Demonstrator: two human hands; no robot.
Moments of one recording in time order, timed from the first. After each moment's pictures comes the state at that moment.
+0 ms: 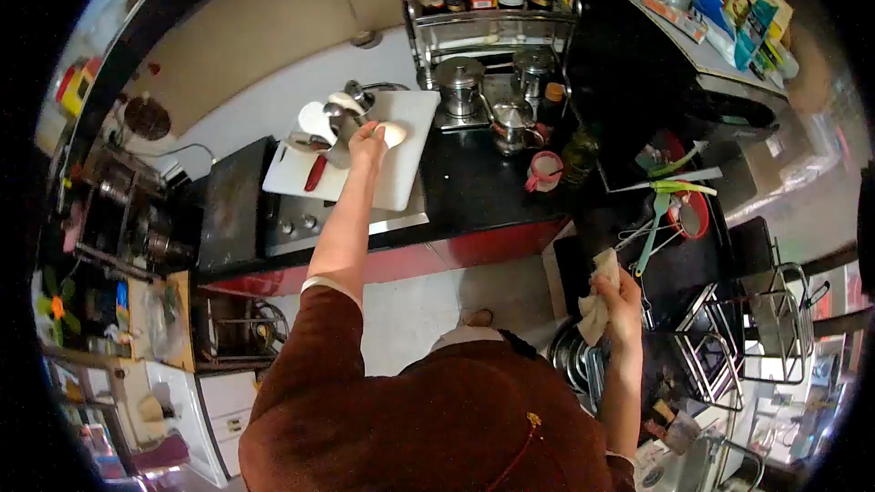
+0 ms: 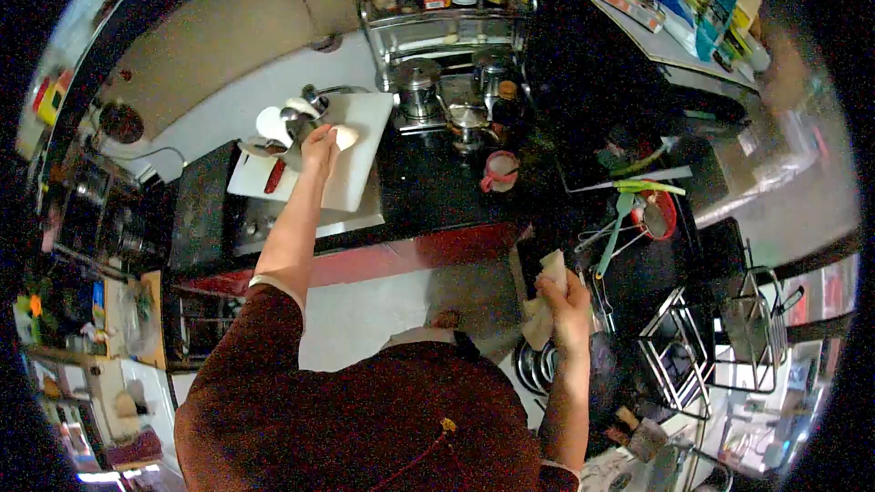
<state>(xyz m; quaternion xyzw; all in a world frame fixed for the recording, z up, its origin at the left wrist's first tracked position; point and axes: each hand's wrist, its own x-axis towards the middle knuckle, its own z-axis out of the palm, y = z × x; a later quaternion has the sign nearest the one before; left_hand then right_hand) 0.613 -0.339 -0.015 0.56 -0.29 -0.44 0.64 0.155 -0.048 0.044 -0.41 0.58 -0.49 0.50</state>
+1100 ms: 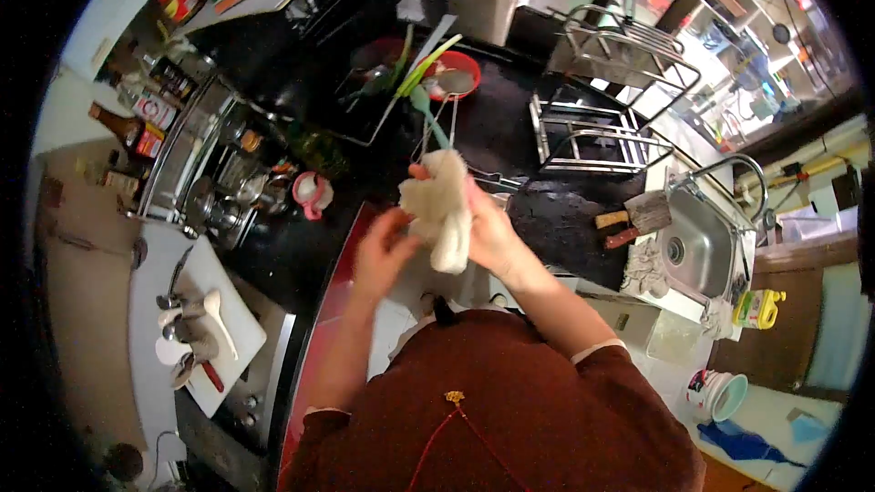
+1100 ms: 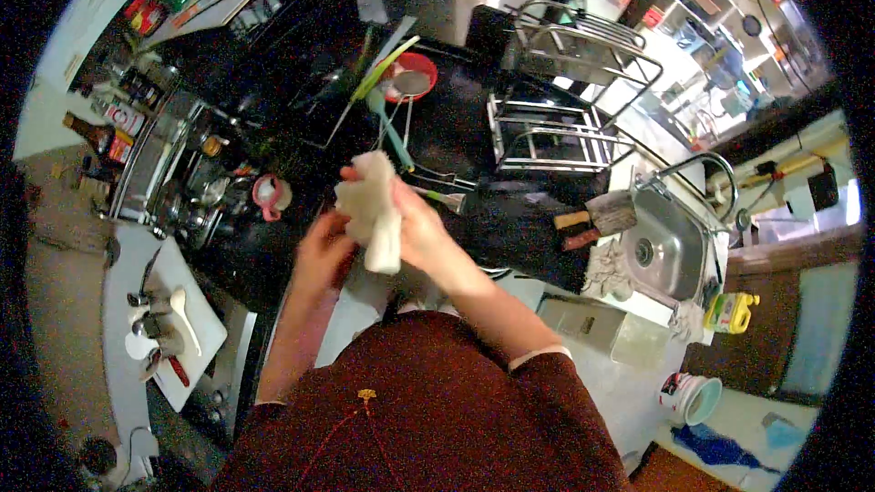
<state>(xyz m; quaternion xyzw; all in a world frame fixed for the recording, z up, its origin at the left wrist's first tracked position) 0.296 -0.134 0.014 0.26 -0.69 -0.64 0.22 0.146 -0.025 0.070 -0.21 0.16 -0.79 0.55</state>
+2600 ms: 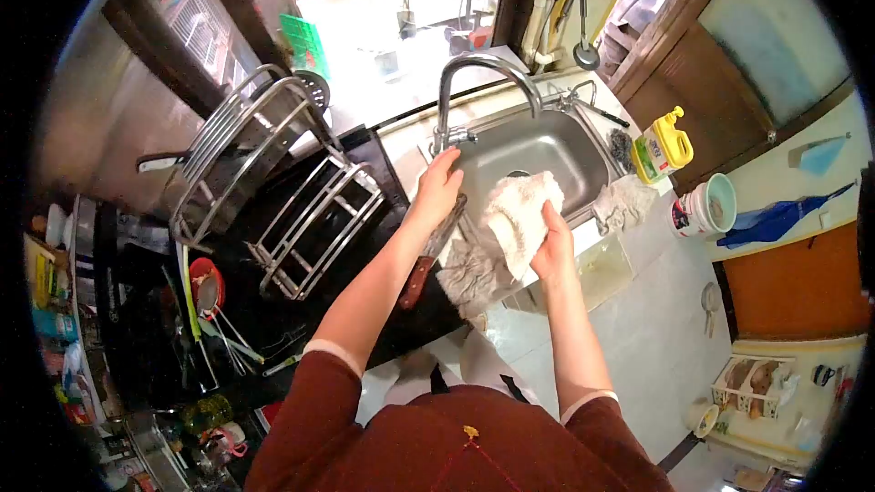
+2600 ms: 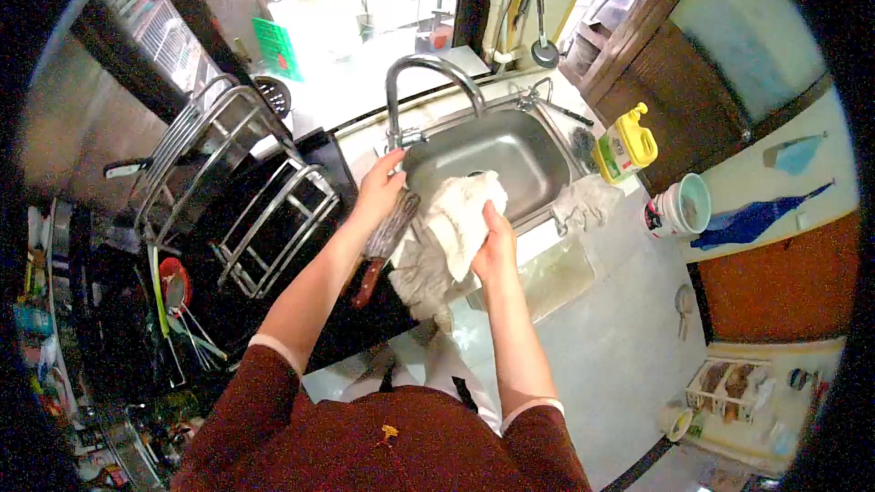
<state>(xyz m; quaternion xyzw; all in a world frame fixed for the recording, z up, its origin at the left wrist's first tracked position) -0.194 0.277 -0.041 -0.17 -0.80 -0.58 0.01 -0.063 0.452 -0.005 0.15 0.18 -0.97 -0.03</state>
